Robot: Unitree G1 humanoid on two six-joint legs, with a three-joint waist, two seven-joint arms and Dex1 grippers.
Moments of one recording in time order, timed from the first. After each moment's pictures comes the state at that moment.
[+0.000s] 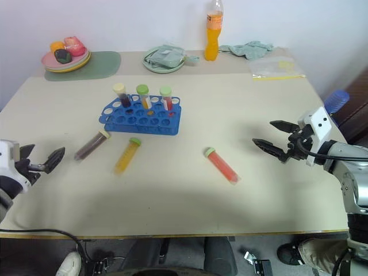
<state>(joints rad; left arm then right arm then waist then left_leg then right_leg) 0.18 0.61 0.63 -0.40 -0.50 0.60 -0.41 -0.19 -0.88 -0.32 -0.06 0.47 0.48 0.97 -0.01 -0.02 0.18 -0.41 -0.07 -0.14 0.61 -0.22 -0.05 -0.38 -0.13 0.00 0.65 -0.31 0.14</state>
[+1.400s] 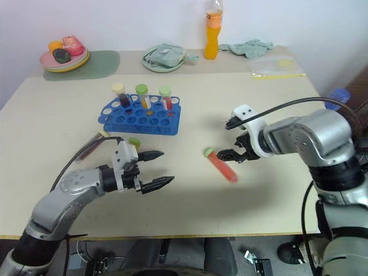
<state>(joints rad) -0.07 0.59 -0.13 -0.48 -0.46 0.49 -0.78 -0.83 -0.84 0.23 -0.18 0.84 1.61 0.43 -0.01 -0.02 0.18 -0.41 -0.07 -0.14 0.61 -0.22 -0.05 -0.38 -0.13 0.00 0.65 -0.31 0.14</state>
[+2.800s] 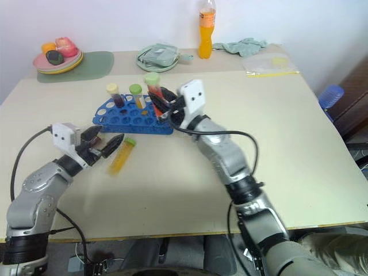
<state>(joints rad) -0.07 0.48 0.28 -0.27 -0.48 0.40 -0.51 -0.68 -0.10 0.31 0.12 0.36 0.14 0.29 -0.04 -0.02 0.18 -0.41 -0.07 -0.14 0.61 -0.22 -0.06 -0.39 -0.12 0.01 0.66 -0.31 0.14</state>
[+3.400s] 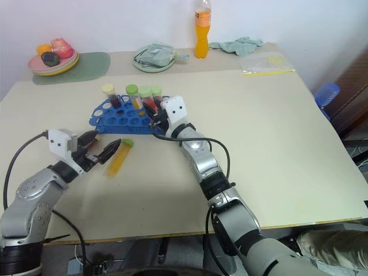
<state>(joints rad) 0.00 0.49 0.29 -0.33 -0.48 0.41 -0.54 -0.75 0.07 0.23 0.54 0.14 -0.13 0.33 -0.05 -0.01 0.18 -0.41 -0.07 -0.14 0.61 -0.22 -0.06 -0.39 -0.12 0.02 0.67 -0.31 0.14</state>
